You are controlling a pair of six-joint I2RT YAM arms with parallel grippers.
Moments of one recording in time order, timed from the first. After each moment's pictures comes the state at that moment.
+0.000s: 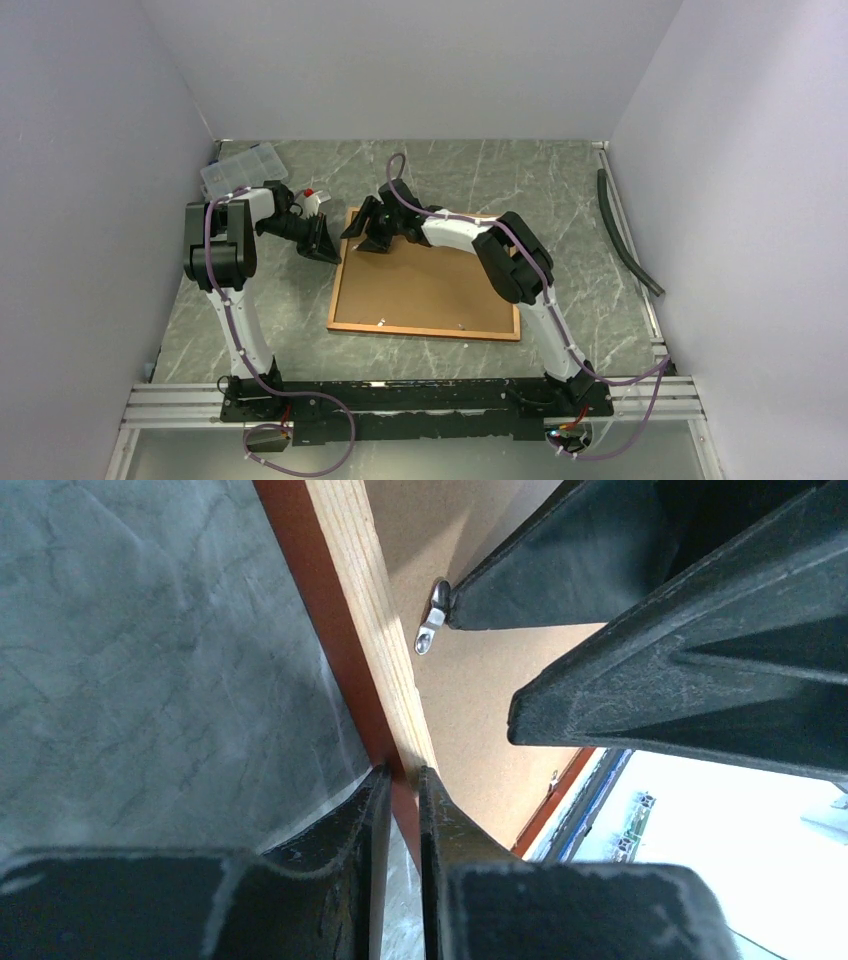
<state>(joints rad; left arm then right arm) 0.06 2.09 1.34 -0.82 0.90 0.30 0.75 2.30 1.63 0.01 -0.33 1.18</state>
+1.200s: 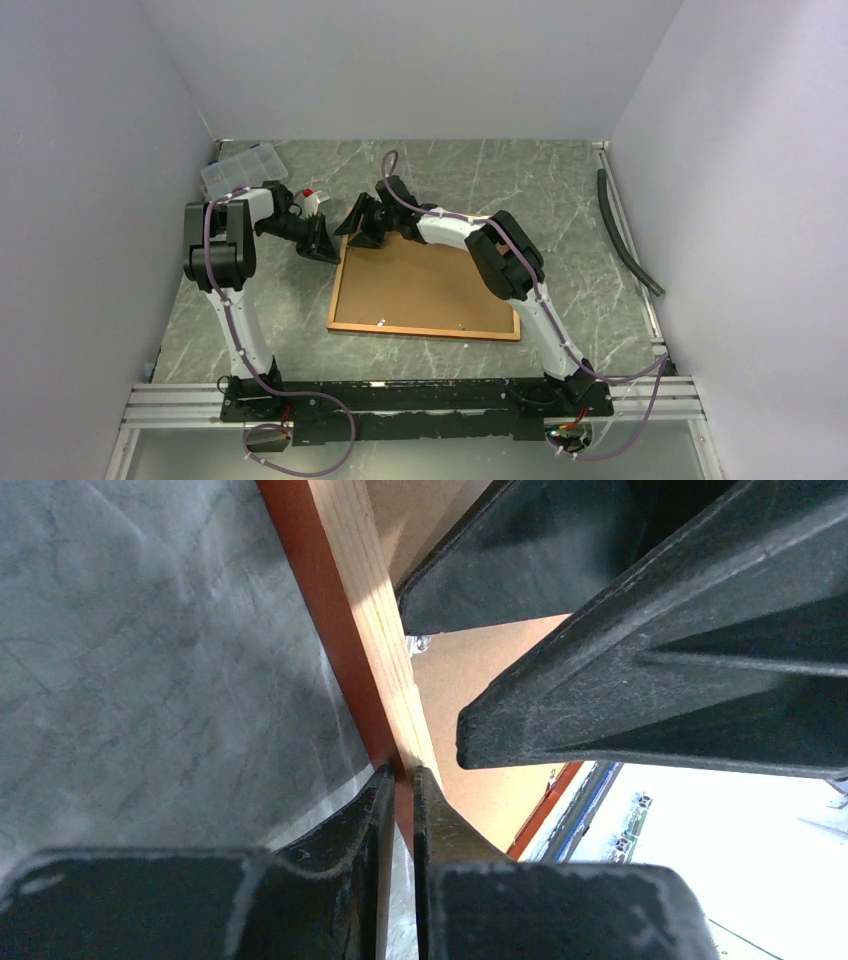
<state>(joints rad) 0.06 2.09 1.34 -0.83 0.90 0.30 0.74 2.39 1.73 0.06 -0.42 1.17</state>
